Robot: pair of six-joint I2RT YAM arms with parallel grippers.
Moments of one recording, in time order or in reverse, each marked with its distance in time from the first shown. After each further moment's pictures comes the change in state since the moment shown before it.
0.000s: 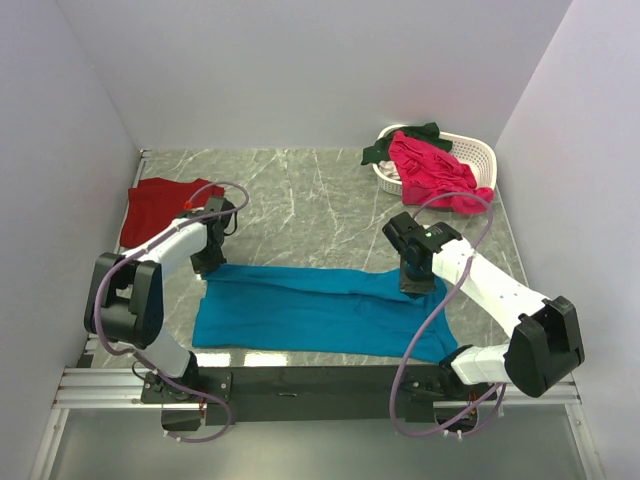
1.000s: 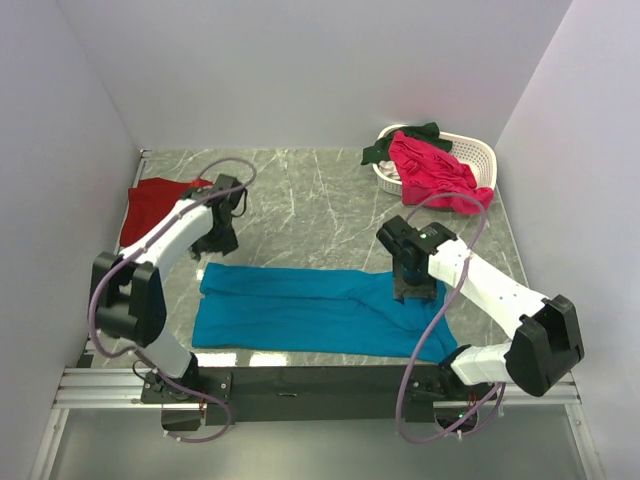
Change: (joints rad) left arm -0.069 -0.010 0.193 -0.228 -0.019 -0.051; right arm 0.062 -0.001 -0.003 -0.099 -0.002 -0.002
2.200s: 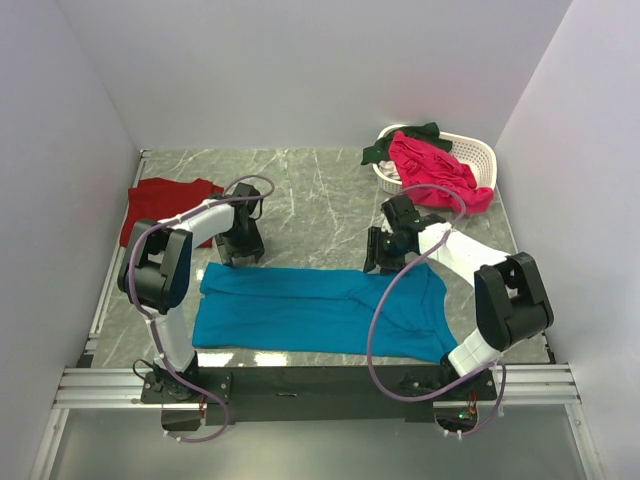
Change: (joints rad) left arm -0.024 0.289 0.042 0.255 0.300 -0.028; right arm -0.201 0.266 -0.001 0.636 -0.440 -0.192
